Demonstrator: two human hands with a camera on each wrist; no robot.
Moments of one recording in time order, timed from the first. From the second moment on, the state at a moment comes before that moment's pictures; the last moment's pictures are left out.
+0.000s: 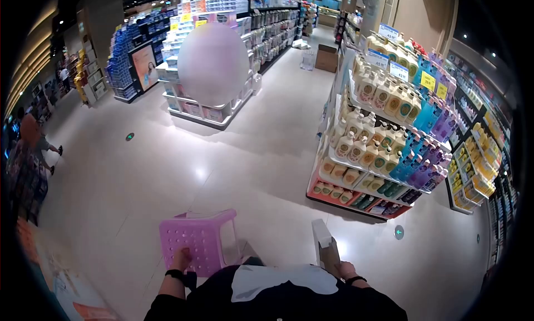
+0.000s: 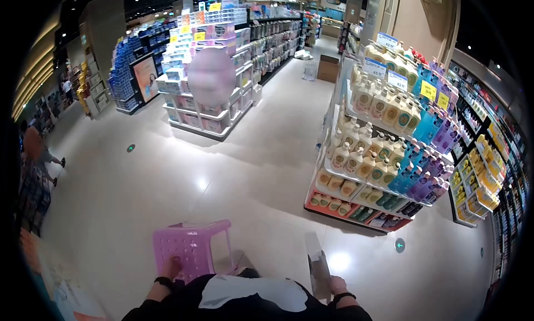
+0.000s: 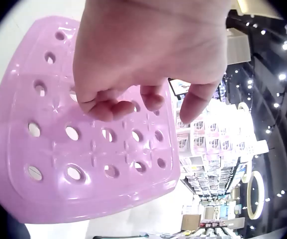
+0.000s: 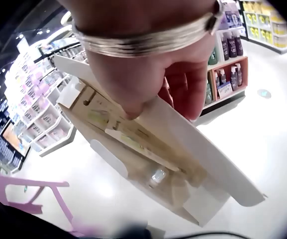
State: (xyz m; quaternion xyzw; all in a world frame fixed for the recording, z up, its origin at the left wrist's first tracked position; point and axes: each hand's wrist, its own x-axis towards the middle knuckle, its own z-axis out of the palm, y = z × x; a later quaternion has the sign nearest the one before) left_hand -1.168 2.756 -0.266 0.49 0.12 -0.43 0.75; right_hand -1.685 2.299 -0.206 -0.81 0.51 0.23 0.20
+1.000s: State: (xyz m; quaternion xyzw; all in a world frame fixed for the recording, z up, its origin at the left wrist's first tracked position) left_hand -0.552 1.817 -0.117 0.39 0.18 -0.36 0.83; right_hand -1.030 1.630 -0.242 -0.72 0.52 0.31 0.33
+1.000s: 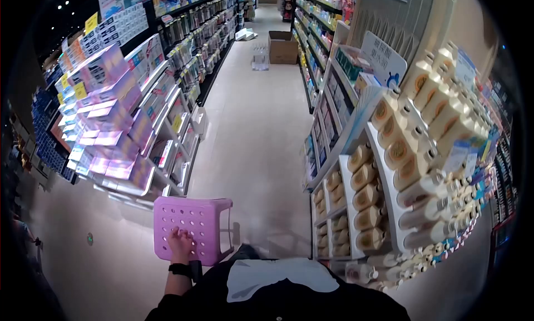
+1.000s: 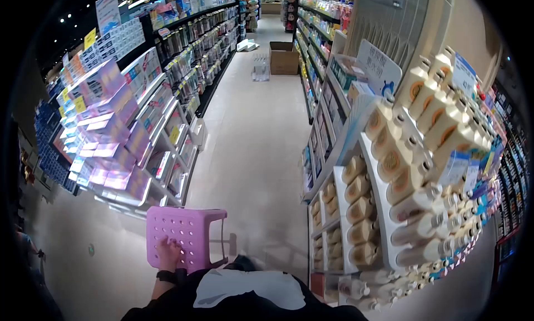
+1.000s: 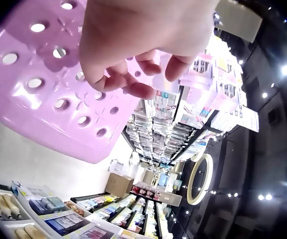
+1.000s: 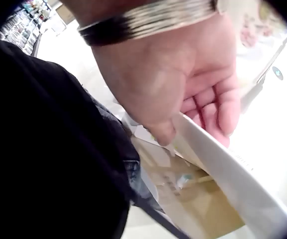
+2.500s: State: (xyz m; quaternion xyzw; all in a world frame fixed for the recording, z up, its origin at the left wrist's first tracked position) left_hand 0.105 0.593 -0.143 0.38 0.26 -0.41 0.79; right_hand -0.473 0.478 -0.275 -0.67 0.59 0.35 0.28
